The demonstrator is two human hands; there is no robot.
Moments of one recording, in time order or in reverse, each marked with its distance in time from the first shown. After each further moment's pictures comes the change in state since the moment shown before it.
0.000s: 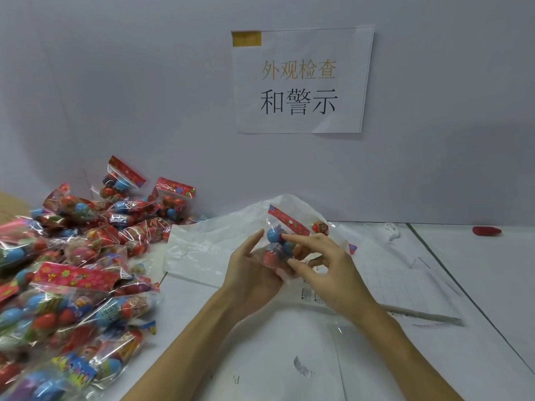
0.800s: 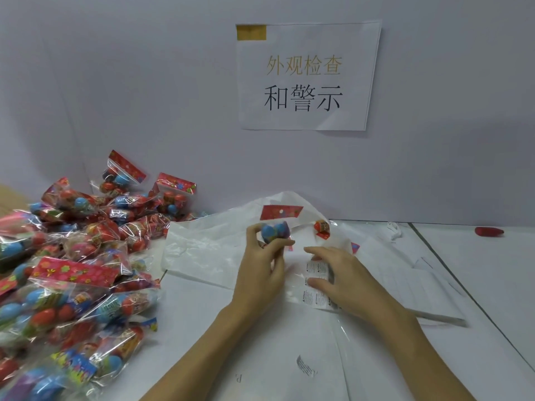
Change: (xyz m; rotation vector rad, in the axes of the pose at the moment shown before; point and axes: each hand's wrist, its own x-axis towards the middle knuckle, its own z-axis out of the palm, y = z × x) left_hand 0.013 -0.026 -0.021 1.415 0.307 0.837; right_hand 0.000 0.020 -0.023 -0.536 -0.252 0.204
